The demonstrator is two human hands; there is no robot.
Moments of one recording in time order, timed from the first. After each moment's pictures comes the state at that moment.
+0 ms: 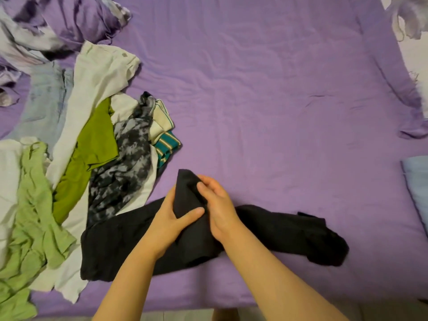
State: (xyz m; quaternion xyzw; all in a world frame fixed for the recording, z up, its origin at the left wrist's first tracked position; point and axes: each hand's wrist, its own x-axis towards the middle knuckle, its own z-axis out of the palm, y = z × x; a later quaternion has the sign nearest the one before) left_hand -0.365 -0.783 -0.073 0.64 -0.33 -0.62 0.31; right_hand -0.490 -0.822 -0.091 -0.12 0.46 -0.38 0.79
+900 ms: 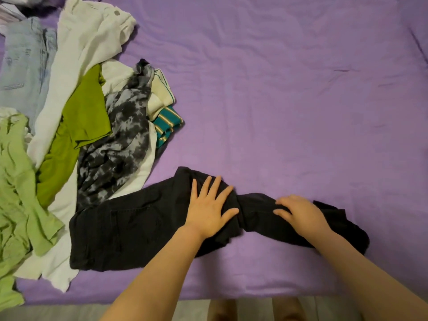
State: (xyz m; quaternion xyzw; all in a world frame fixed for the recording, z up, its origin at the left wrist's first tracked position) left_hand -0.397 -0.777 -0.208 0.59 -0.76 -0.21 -0.16; right_hand -0.661 -0.796 -0.212 -0.72 0.59 0.14 0.35
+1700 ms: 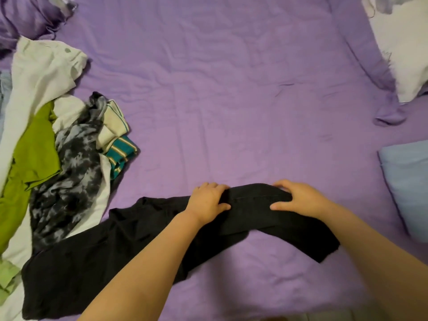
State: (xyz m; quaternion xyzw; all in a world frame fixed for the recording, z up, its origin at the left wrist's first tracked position) left_hand -0.510 -0.877 -0.203 0.56 -0.74 -0.34 -0.15; right_hand -0.783 -0.880 -0.201 -0.61 0.60 0.09 0.51
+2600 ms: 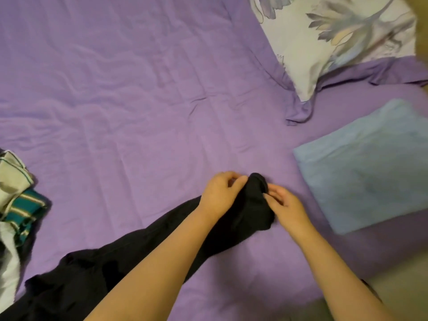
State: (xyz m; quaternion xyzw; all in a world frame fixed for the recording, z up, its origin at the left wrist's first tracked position) left_hand -0.736 -0.934 -0.189 0.58 -0.60 -0.54 0.06; right_hand -0.893 -0.848 -0.204 -0.28 0.74 -0.32 0.52
